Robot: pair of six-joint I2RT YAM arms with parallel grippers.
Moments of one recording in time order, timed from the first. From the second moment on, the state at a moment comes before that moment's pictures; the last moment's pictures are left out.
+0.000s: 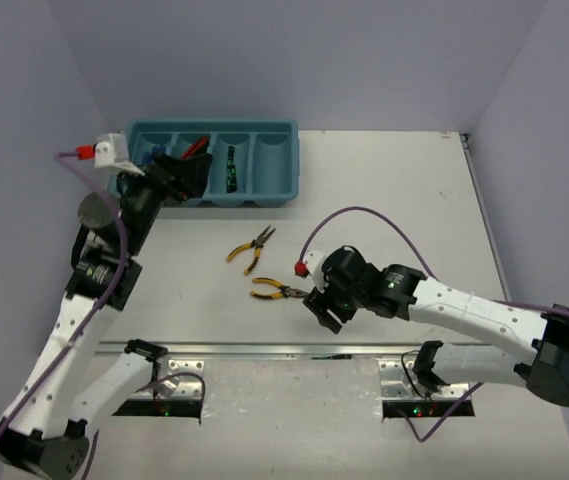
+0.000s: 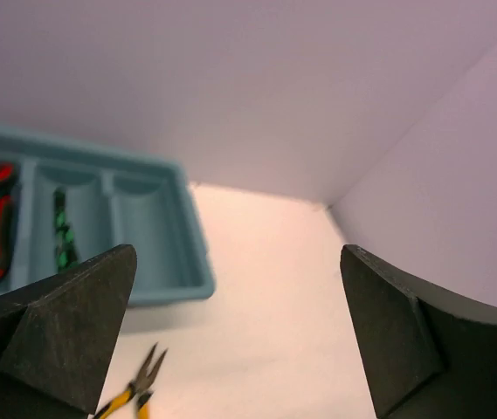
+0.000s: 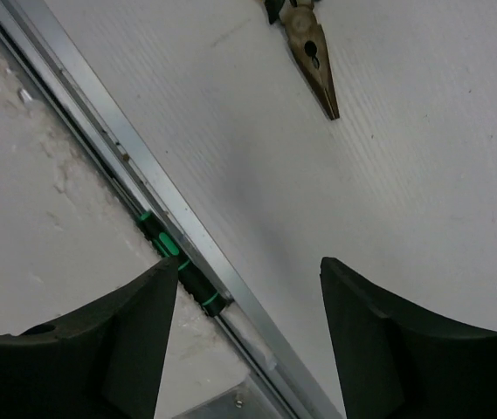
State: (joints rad) left arm -0.24 0.89 0.97 -0.04 0.00 -0.54; right arm 0.98 1.13 0.76 -0.60 -0.02 0.02
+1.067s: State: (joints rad) left arm -0.31 0.86 0.69 -0.35 -0.03 -0.28; right arm 1.13 1.49 0.74 -0.68 -0.10 -0.03
